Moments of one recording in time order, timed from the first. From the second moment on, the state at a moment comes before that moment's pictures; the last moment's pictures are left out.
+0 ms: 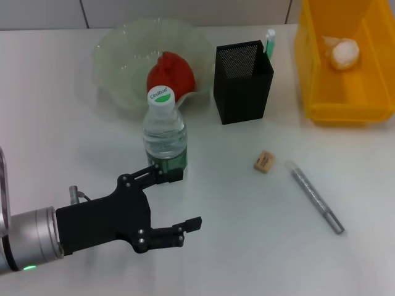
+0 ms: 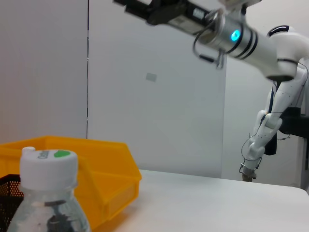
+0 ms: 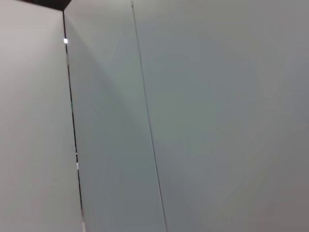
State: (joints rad) left arm -0.26 -2.06 1.34 0.48 1.35 1.54 -0.80; right arm 0.20 2.08 -0.92 -1.25 -1.20 -1.39 1.62
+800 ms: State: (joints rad) left arm -0.26 -2.06 1.34 0.48 1.35 1.54 -0.81; right arm 0.74 2.06 -1.04 -1.79 -2.52 -2.01 2.61
